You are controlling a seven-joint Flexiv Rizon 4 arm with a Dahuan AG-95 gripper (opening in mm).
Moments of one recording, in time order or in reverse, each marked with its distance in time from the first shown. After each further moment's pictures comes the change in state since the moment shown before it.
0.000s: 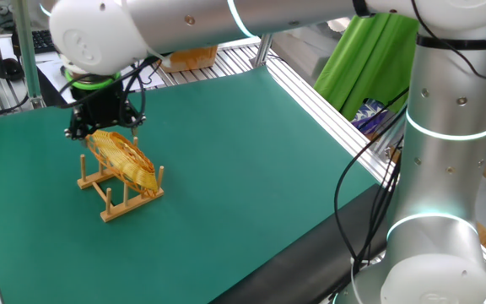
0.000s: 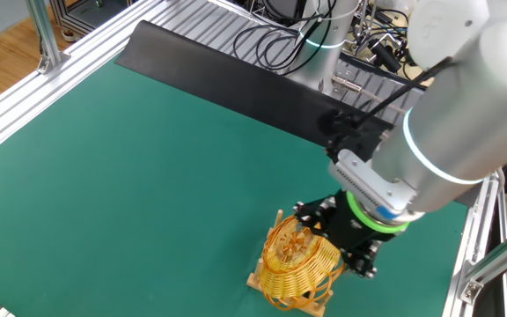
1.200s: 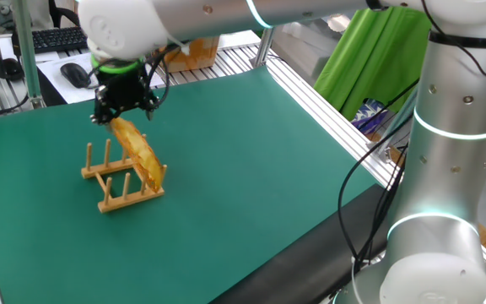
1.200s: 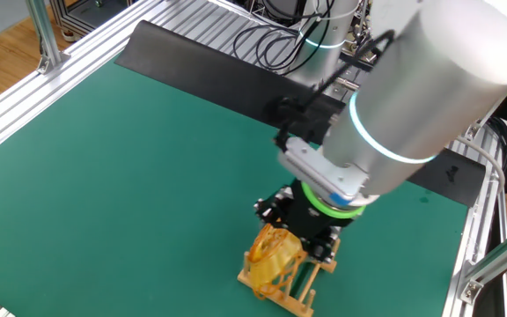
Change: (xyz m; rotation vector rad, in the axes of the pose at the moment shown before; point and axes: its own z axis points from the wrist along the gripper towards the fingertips) arm -0.036 -0.057 -0.010 0.012 -0.017 -0.124
